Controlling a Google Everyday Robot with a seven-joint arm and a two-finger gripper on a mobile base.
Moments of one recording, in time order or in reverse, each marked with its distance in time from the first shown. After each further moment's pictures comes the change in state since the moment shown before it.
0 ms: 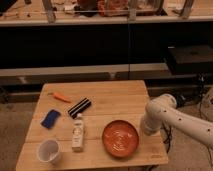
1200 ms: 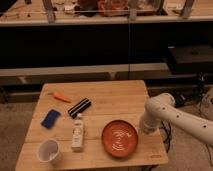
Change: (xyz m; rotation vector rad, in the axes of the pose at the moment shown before) arm -0.001 -0.007 0.010 -0.036 -0.026 0.016
